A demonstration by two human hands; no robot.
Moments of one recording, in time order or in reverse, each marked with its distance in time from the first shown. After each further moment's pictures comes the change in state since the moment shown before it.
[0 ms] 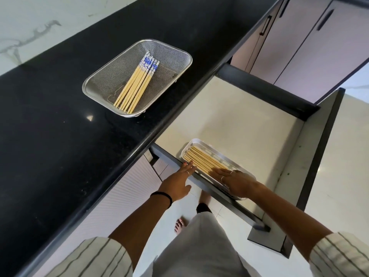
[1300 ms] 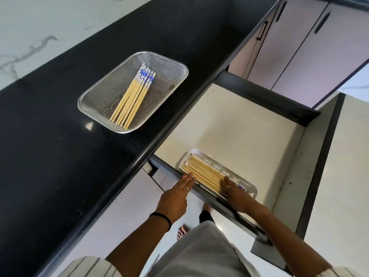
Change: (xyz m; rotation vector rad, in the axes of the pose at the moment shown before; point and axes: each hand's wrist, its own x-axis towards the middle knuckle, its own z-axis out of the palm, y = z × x) left_hand -0.003 -0.005 0.015 0.266 0.132 0.033; right_hand 0.009 -0.007 0.019 0.476 0.006 0.336
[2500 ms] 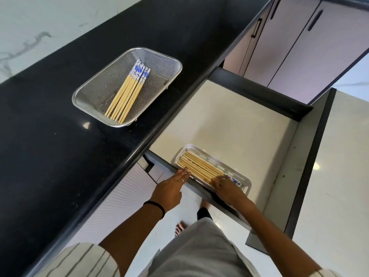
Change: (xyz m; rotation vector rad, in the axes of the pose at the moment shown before) left_hand 0.002 -0.004 -0.012 -0.079 0.031 0.012; right_hand -0.025 -0.039 -0.015 0.293 0.062 0.175
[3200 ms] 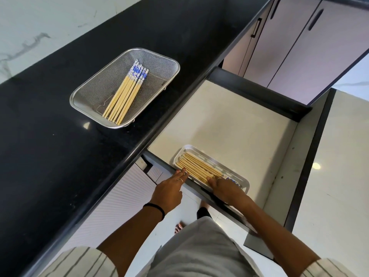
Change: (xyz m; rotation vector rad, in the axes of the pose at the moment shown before) left_hand 0.002 0.008 0.002 -0.023 0.030 -0.057; right_hand -0.004 -0.008 -0.013 -0.197 -0.079 -0.035
